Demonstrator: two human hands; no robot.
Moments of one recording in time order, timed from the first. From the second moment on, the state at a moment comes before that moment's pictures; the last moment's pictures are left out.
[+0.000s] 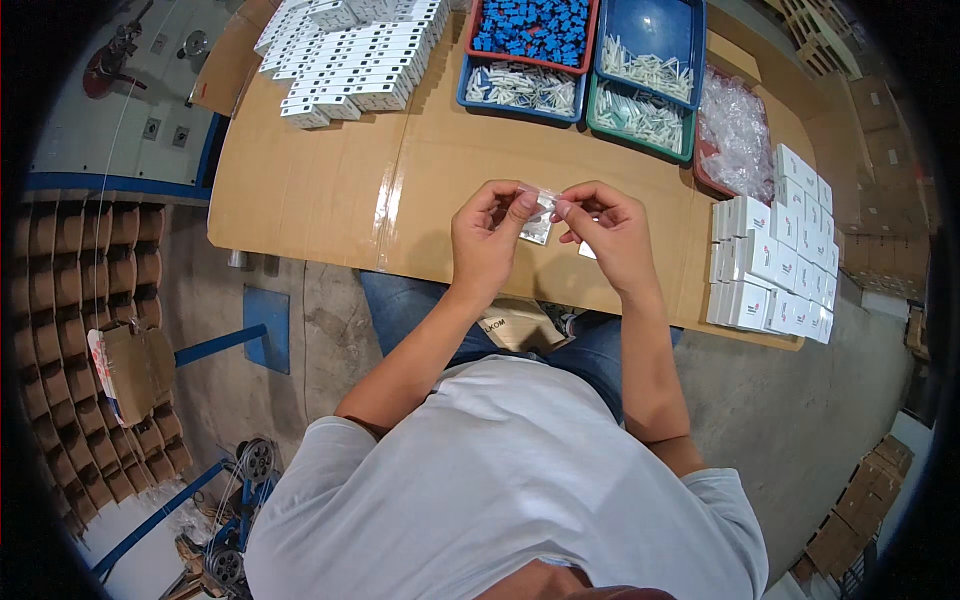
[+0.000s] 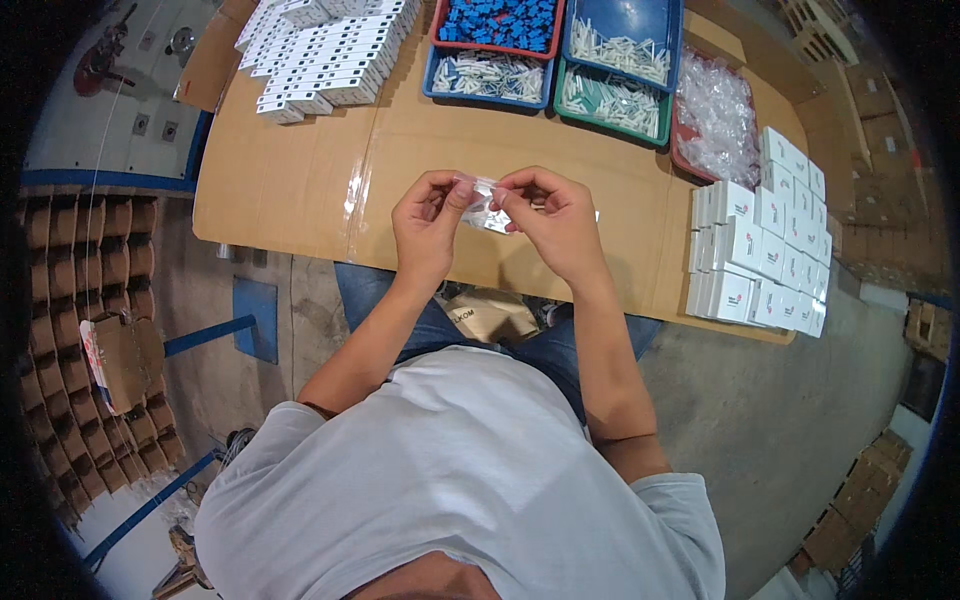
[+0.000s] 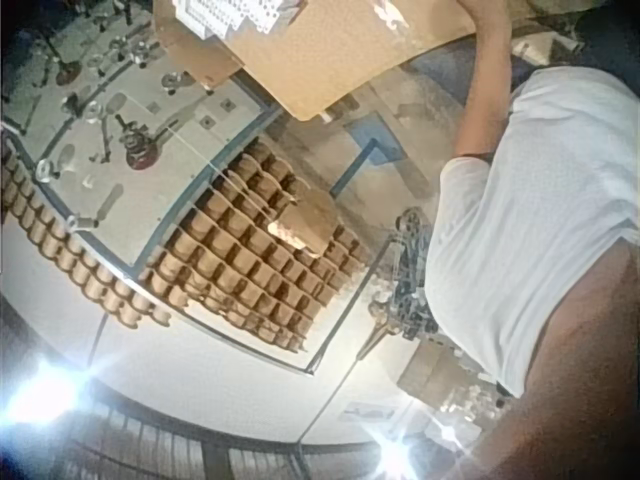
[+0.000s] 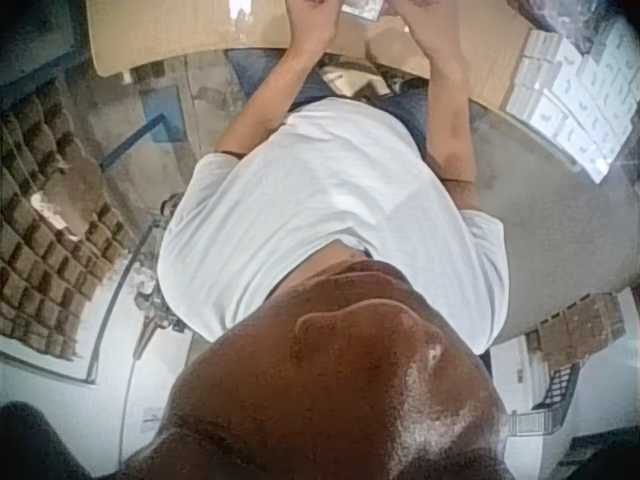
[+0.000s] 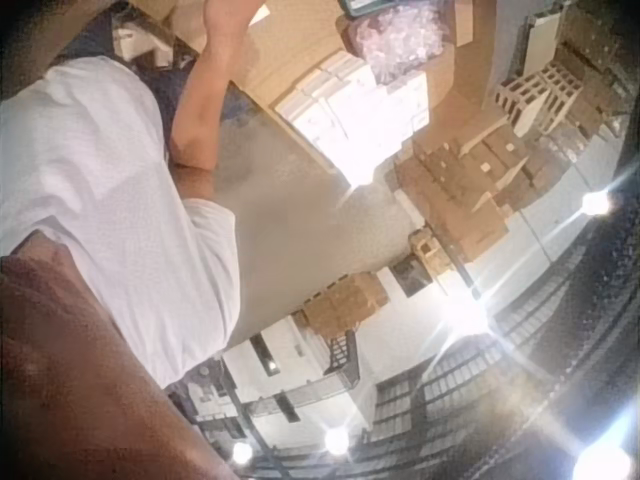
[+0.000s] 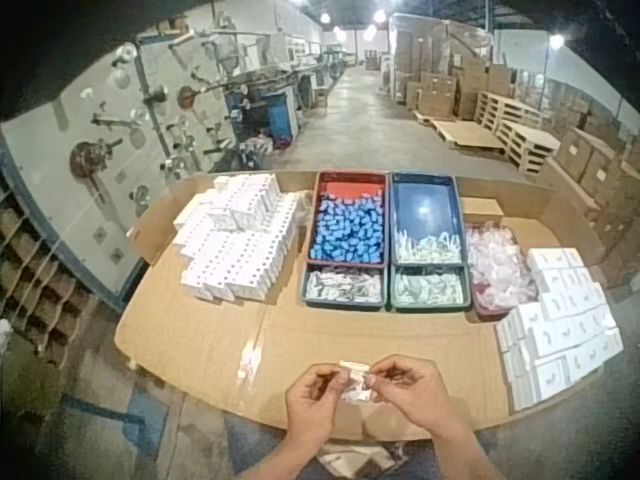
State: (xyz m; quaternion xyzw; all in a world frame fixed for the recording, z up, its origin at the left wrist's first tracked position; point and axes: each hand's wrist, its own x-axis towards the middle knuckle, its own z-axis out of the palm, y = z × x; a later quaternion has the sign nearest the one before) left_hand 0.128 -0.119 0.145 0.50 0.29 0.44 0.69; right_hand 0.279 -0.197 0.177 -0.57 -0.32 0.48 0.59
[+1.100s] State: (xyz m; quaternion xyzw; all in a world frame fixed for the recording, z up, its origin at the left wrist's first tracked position) left_hand 0.129 -0.126 0.148 0.52 0.27 0.43 0.69; right_hand 0.278 -0.199 0.167 -0.61 -0.45 0.28 0.59
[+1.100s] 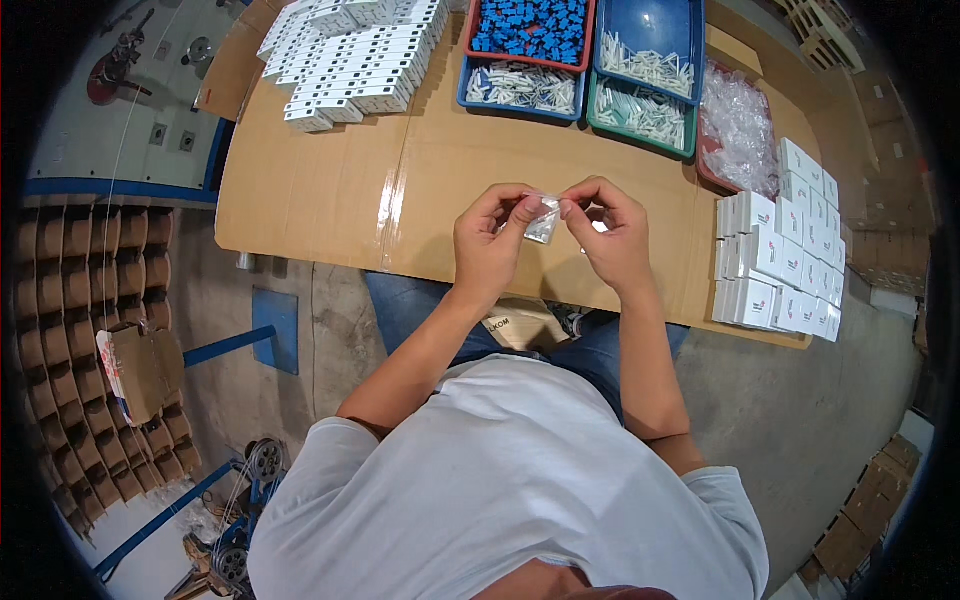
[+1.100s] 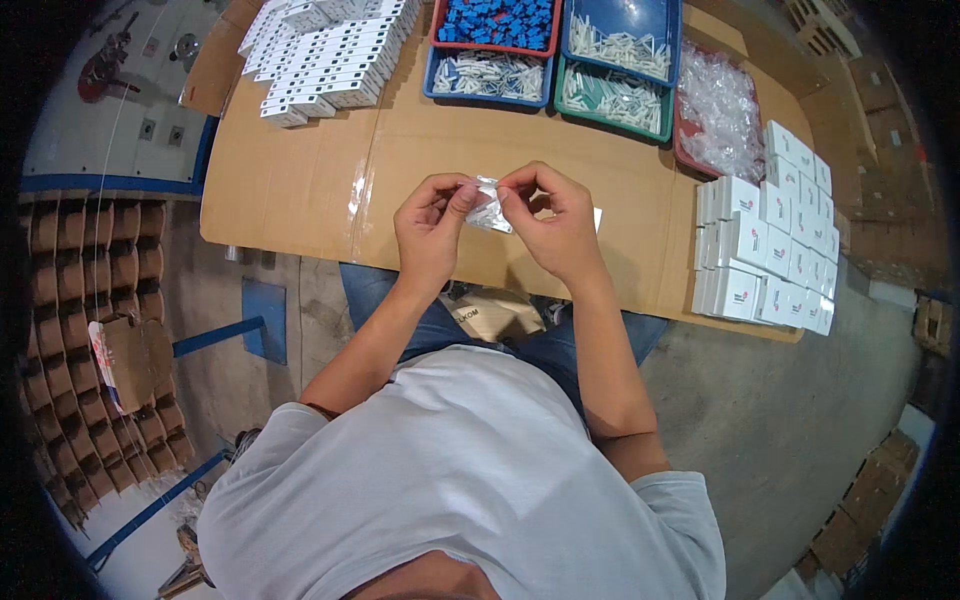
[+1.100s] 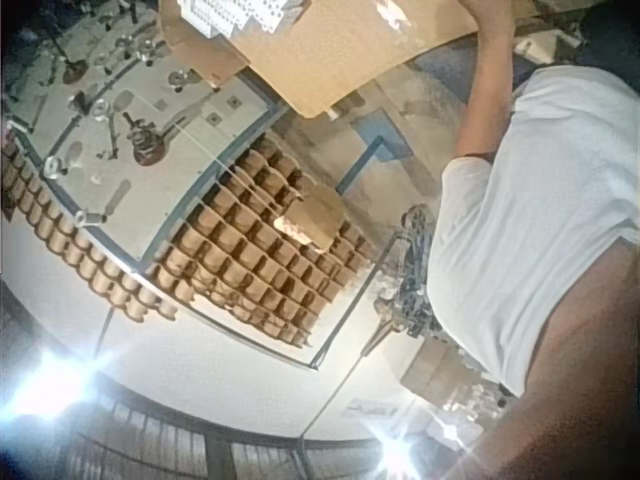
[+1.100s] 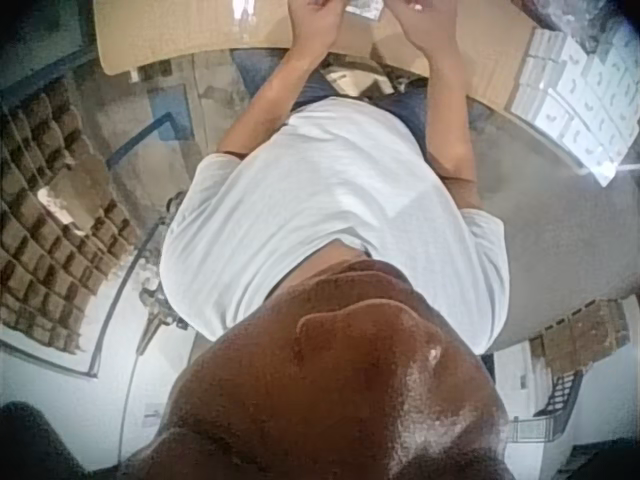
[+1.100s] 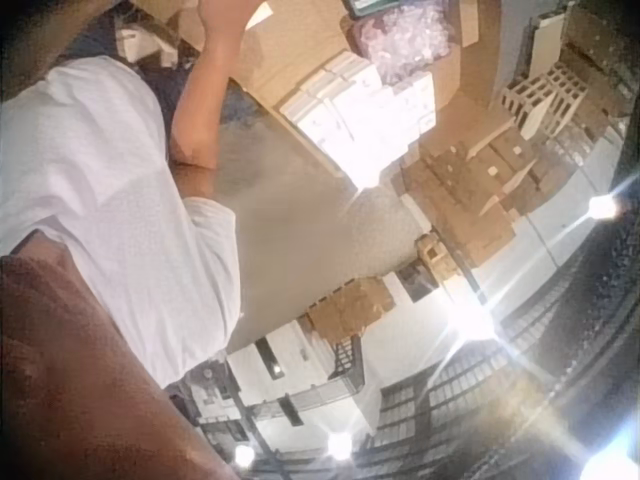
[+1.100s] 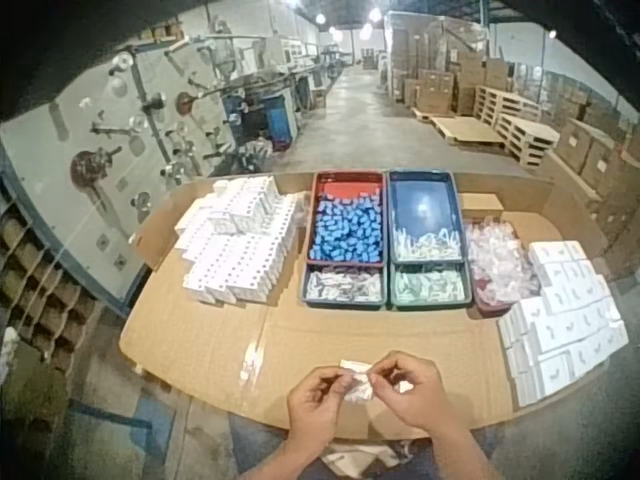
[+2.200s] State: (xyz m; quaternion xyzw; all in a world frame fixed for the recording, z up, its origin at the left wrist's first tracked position) left_hand 0.114 -0.117 0.154 0.54 0.25 0.37 0.72; right_hand 0.270 -0.196 0.168 -0.60 -0.45 0.33 0.58
